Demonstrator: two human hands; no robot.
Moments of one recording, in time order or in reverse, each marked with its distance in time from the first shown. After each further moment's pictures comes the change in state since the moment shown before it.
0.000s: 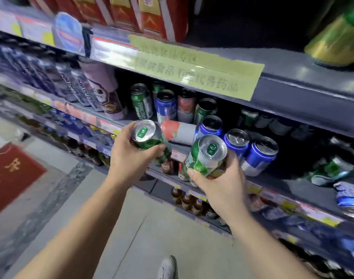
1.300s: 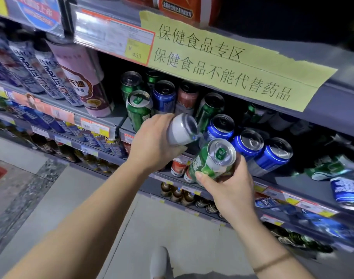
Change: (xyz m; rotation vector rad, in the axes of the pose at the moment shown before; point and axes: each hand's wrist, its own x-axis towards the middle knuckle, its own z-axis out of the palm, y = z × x) left_hand 0.081 -0.036 0.038 0.464 -0.336 0.477; right_hand 0.015 -0.006 0.037 -0.135 0.093 0.178
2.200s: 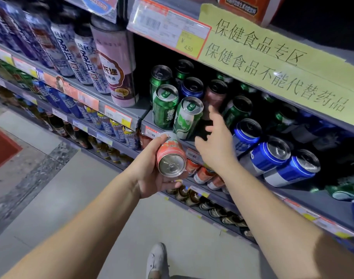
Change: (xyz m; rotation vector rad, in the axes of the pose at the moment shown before) left_hand -0.058 -0.017 -0.021 -1.450 -0.422 -1.182; right_hand 0.069 -0.049 0.073 -0.200 -0.286 -0.284
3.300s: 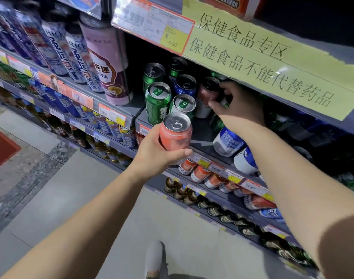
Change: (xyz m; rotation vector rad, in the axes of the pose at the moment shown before) left_hand 0.020 0.000 0.013 0.654 0.197 0.886; right_hand 0.045 -0.014 -0.070 -0.274 0.051 -0.058
